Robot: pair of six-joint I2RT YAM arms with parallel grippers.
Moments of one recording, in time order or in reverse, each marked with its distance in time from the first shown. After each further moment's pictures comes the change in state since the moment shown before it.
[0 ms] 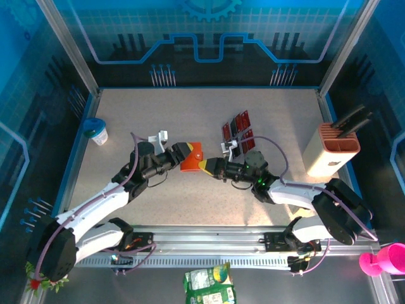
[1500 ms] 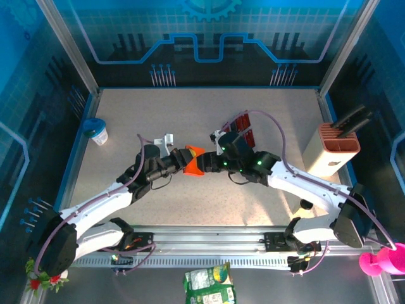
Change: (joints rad) left arm -0.066 0.033 -0.014 0.032 -0.027 0.002; right arm 0.140 -0.043 0.556 -1.211 0.502 -0.736
